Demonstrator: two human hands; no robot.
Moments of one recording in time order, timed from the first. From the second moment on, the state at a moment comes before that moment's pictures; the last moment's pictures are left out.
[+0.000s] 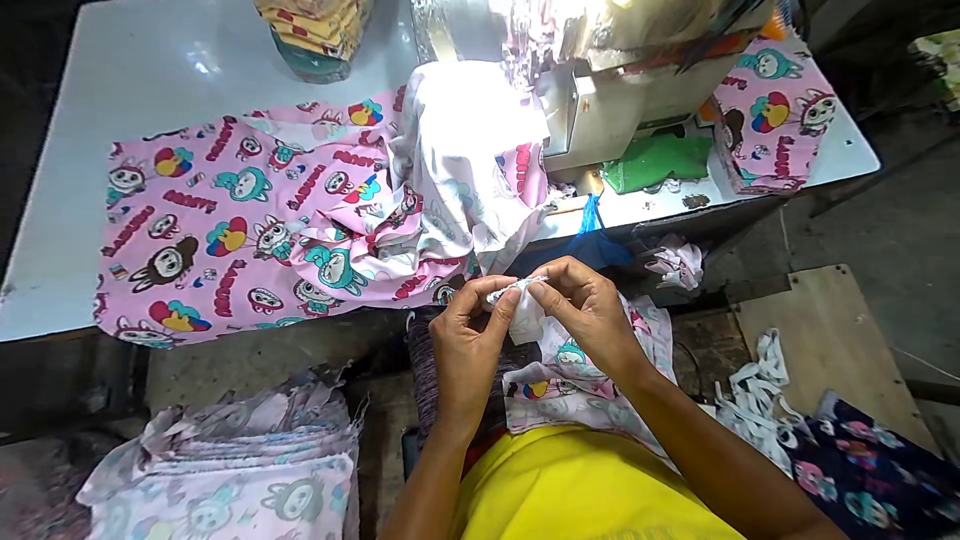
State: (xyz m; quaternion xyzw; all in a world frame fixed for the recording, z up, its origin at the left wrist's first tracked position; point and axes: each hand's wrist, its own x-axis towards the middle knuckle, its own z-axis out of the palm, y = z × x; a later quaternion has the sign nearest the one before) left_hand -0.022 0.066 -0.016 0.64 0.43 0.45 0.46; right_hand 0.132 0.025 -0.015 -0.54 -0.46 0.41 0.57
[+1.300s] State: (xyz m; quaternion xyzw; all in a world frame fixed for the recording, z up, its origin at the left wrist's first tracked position) left_hand -0.023 0.105 0.010 0.55 0.45 0.44 0.55; right_hand 0.127 0.023 -0.059 -0.55 -0.51 0.46 0.48
